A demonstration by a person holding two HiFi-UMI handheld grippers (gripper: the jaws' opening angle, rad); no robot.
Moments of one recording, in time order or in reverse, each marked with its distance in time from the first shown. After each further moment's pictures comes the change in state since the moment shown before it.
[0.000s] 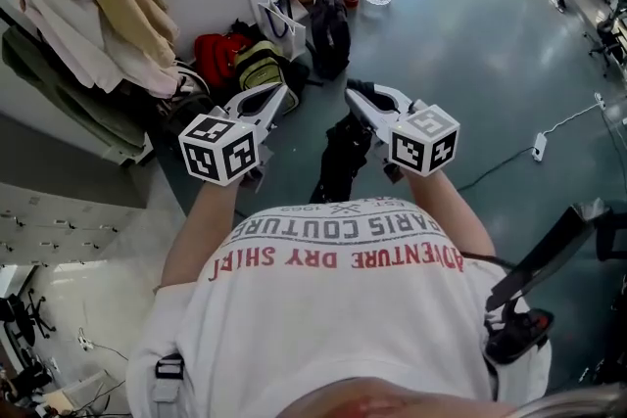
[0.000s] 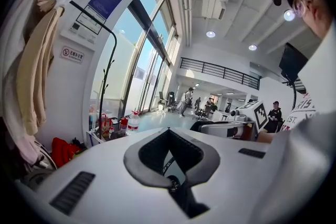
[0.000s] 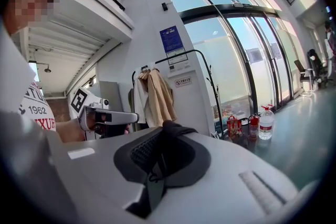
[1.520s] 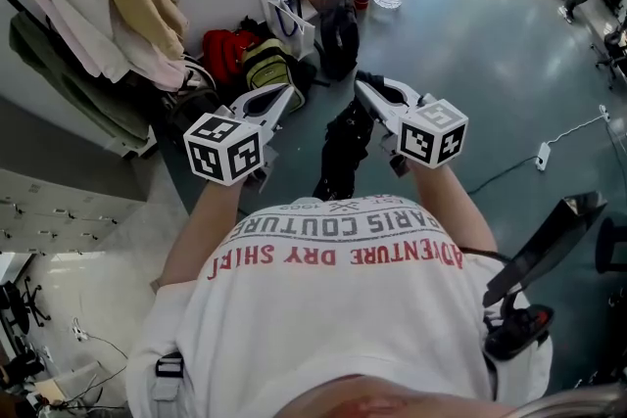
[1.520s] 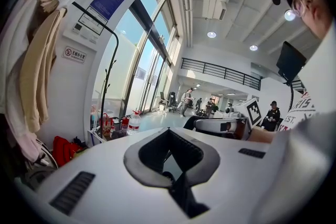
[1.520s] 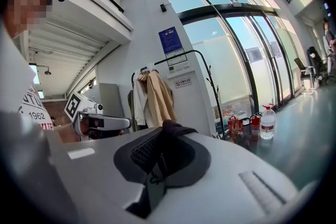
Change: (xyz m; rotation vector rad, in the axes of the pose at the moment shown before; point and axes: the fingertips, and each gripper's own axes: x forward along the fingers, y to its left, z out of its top) left arm -0.009 0.001 -0.009 -0.005 -0.004 0.010; right arm 0.007 -0.008 0.004 0.018 -0.017 0.008
